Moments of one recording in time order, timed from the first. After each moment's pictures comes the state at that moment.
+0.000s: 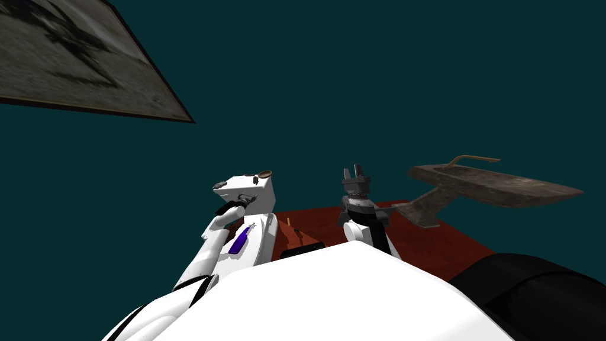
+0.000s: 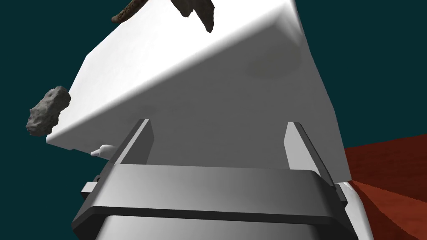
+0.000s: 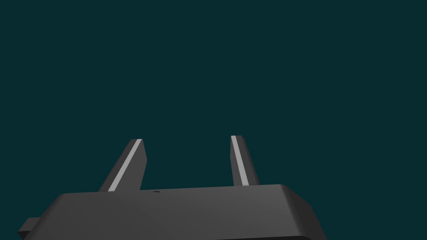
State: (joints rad) left arm -0.26 0.41 0.21 -1.22 0.54 0.33 0.72; right arm 0.52 0.05 0.03 -2.39 -0.03 -0.44 -0.09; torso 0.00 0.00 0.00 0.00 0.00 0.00
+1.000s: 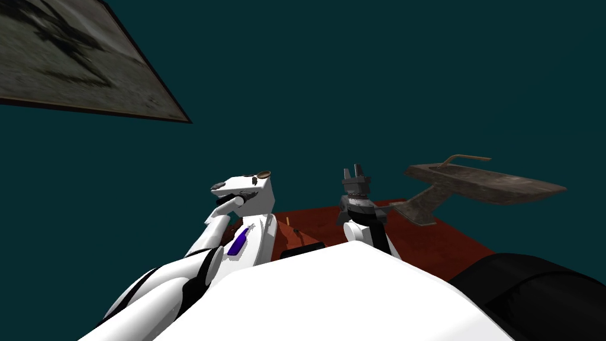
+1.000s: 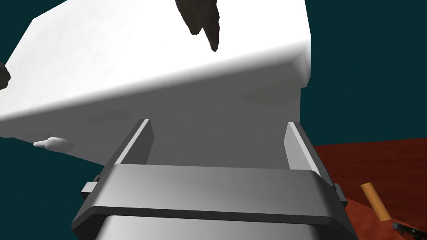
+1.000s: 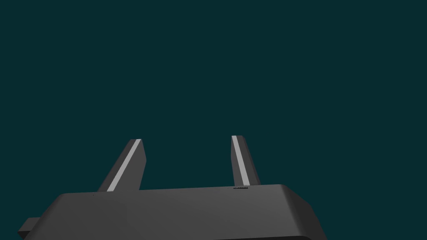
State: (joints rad) left arm -0.48 0.48 0.23 -0.94 0.67 0.43 0.80; right arm 0.52 0.05 0.03 -2.39 -0.03 -0.44 -0.09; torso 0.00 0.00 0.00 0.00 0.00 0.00
